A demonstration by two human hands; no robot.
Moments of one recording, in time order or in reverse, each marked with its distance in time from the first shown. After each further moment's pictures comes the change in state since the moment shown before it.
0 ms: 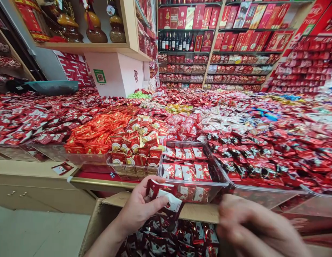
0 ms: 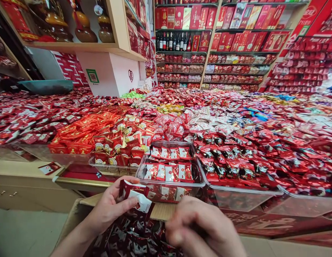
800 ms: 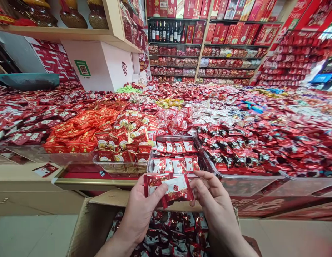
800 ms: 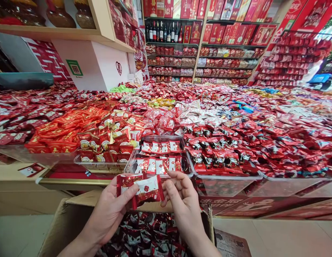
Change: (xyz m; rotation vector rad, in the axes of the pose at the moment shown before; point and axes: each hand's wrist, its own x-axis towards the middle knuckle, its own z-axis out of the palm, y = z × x) left_hand 0.003 -0.001 0.048 -0.297 0.188 -0.016; right_hand 0.019 0.035 0.010 0.234 0.137 0.089
